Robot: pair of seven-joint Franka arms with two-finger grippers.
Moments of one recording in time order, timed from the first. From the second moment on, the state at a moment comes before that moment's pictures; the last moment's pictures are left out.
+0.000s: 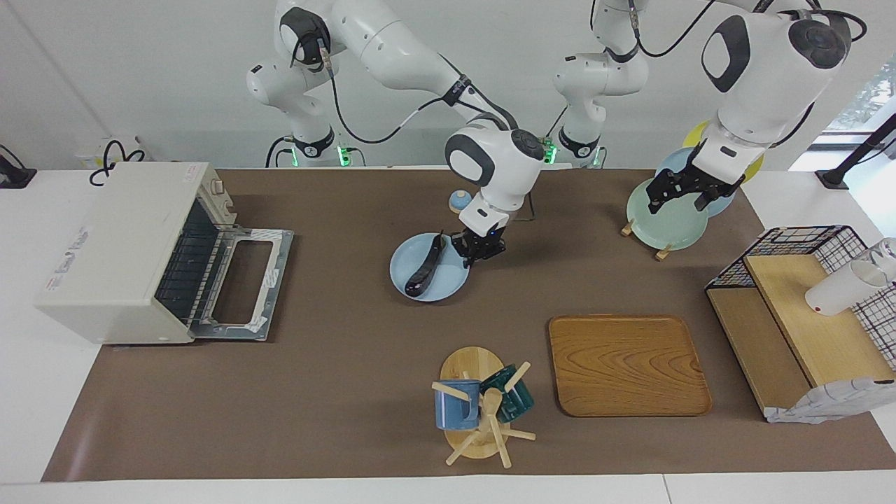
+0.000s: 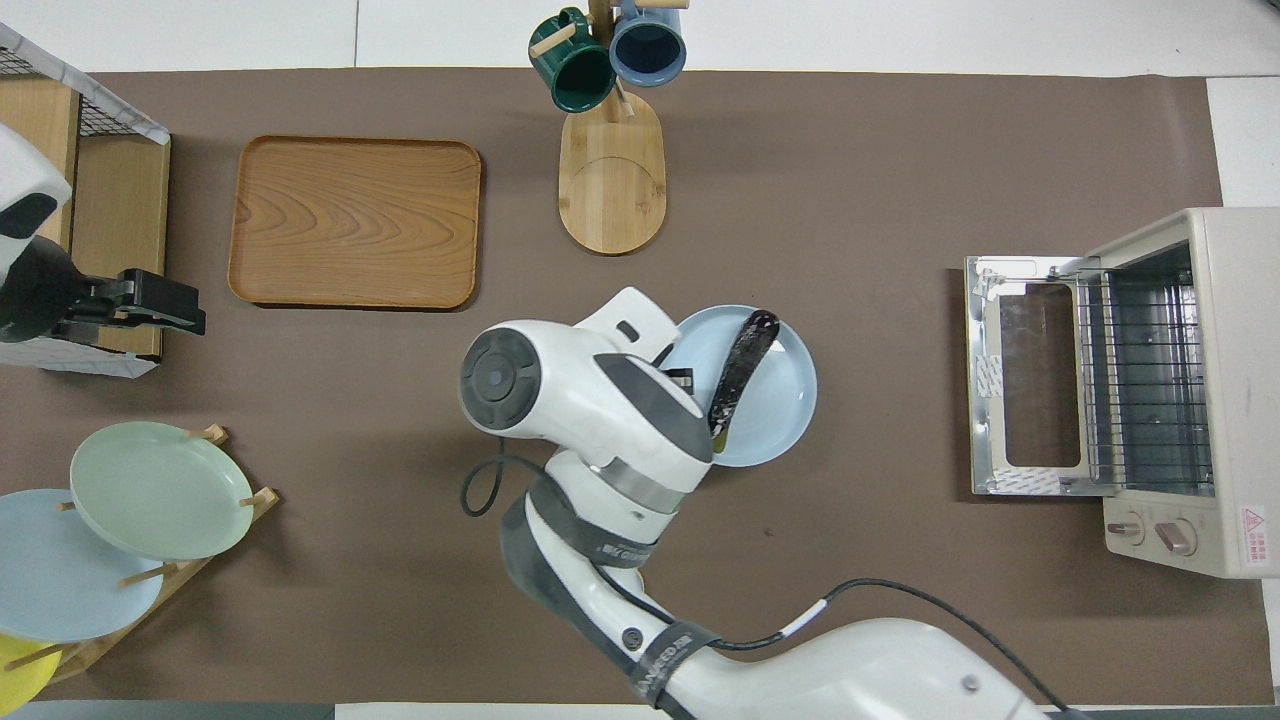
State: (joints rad) left arm -0.06 -0.02 -0.02 -1.69 -0.03 1.61 -0.05; right arm 0.61 0.42 0.08 -1.59 -0.34 1.83 0.83
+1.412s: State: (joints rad) left arm -0.04 -0.01 -0.02 -1.61 -0.03 1.48 -0.05; right arm -0.14 0.01 0.07 -2.18 -0.32 2.17 -0.01
